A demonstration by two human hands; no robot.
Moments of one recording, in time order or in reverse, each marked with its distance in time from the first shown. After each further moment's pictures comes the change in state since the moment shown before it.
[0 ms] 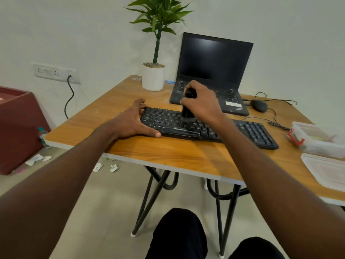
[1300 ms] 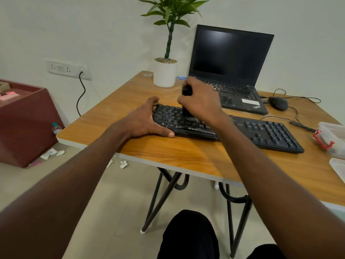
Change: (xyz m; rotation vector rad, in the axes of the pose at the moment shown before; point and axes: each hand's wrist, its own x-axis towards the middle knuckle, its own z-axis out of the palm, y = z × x) left_hand 0.004 -0.008 0.001 0.006 0.003 0.036; right_hand 0.015 -0.029 0.038 -0.119 0.011 -0.052
